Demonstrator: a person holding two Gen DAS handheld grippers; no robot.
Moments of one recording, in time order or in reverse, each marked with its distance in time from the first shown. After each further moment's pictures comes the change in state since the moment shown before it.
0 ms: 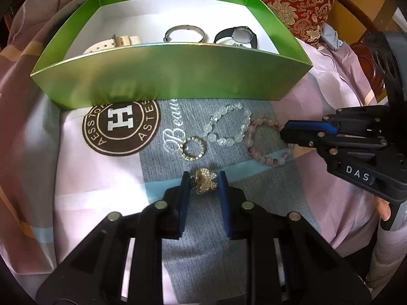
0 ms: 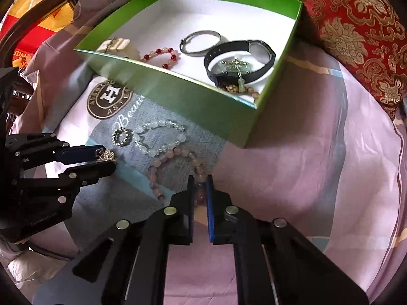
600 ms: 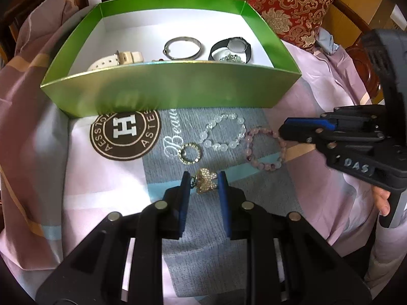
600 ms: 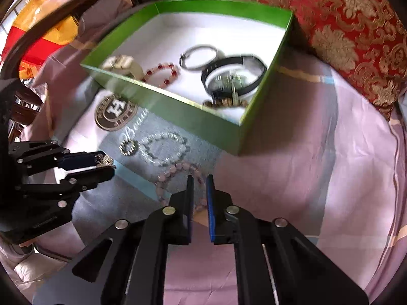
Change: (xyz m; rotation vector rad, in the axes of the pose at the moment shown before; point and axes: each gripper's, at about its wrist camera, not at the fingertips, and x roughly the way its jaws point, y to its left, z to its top) left arm -0.016 -0.003 -0.001 0.010 -0.029 0.005; right arm -0.009 -0.011 0.004 0.020 -0.015 0.017
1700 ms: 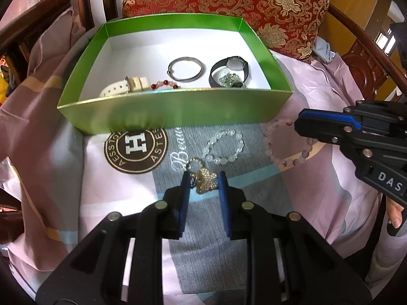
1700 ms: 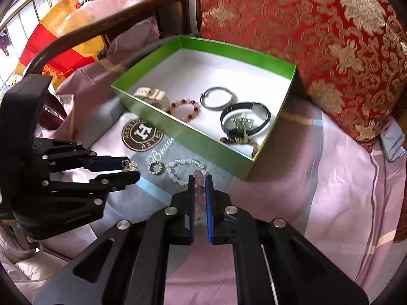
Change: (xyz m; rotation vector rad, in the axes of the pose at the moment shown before) left arm -0.026 -0.005 0.005 0.020 -0.069 0.038; right arm -0.065 0.033 0.000 -0.091 -0.179 -0.028
